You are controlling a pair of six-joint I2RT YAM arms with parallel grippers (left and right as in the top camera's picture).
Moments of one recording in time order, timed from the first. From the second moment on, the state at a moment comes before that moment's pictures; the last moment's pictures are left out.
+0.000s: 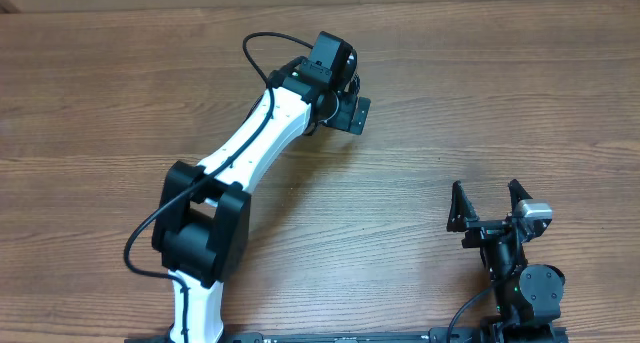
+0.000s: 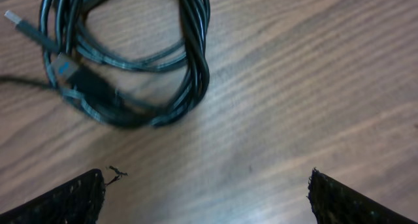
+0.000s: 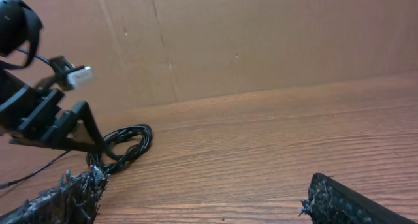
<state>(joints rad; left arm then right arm) -0.49 2.08 1.69 -0.71 0.08 -0.18 0.07 0.01 0.02 -0.03 -0.02 0.17</state>
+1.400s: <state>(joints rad) -0.51 2.31 1.70 -0.28 0.02 -0.10 0.07 0.01 0.02 -0.03 -0.02 0.17</state>
